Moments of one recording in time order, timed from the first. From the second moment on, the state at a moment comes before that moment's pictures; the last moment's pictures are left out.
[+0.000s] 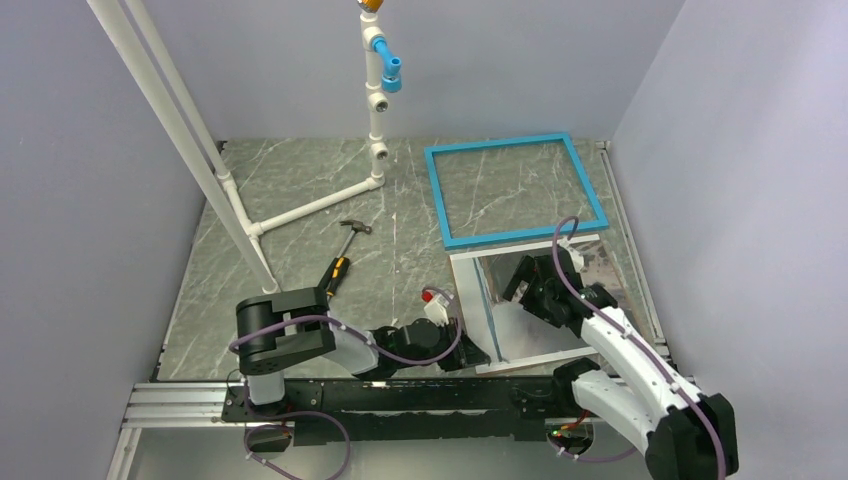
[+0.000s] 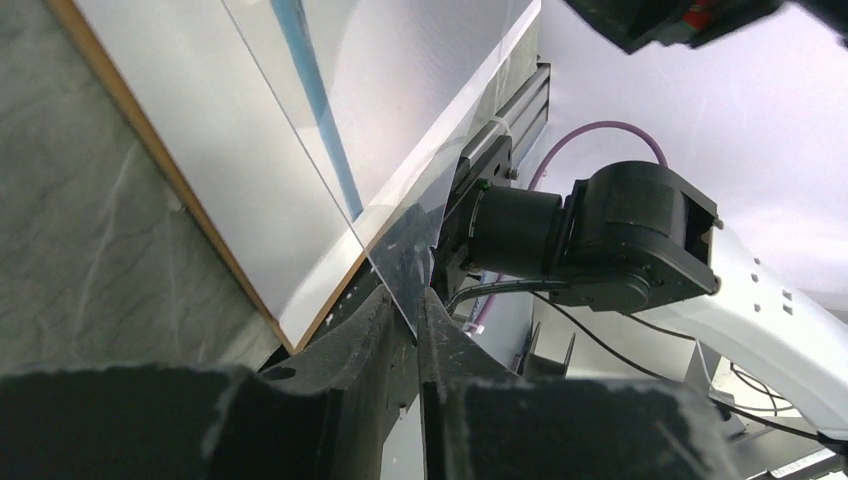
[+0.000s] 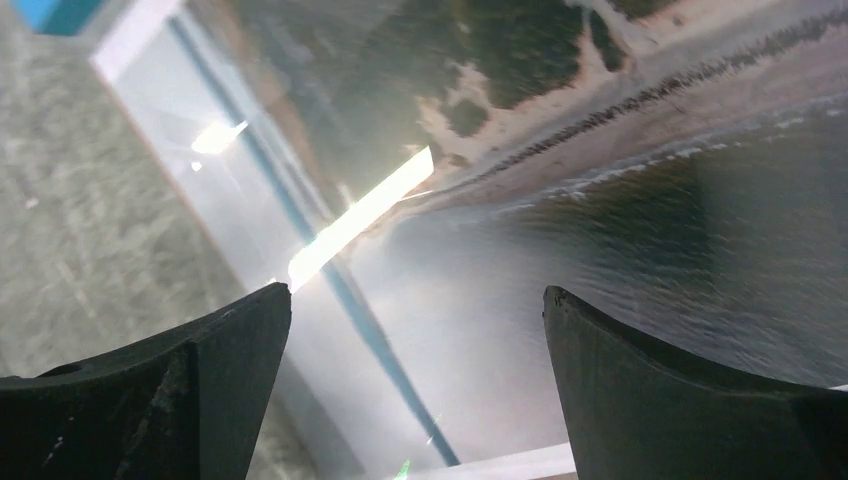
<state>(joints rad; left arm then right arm) -1.32 1.80 0.57 0.87 -0.05 -1.39 0.32 0.90 0.50 -0.60 0.12 0.80</state>
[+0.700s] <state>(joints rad) -1.32 1.80 0.57 0.86 0.01 -1.38 0.48 0.99 0.59 -0.59 0.15 0.77</state>
